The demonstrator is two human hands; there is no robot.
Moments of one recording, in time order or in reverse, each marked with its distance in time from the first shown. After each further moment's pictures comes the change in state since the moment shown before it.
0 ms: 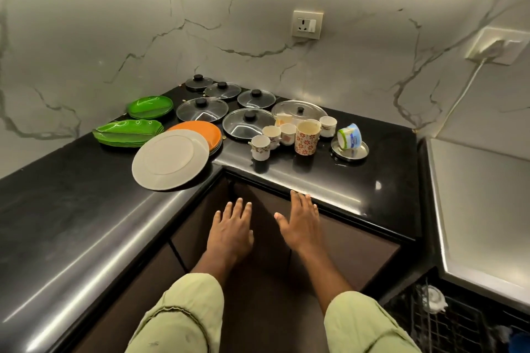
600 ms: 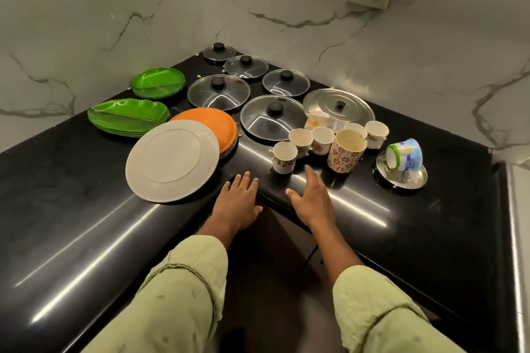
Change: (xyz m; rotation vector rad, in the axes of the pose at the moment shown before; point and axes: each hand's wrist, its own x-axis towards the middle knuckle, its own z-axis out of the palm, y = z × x) left_hand 0.181 -0.049 -0.020 0.023 -0.145 -0.050; right_hand 0.191 -0.013 0.031 0.187 -0.096 0.054
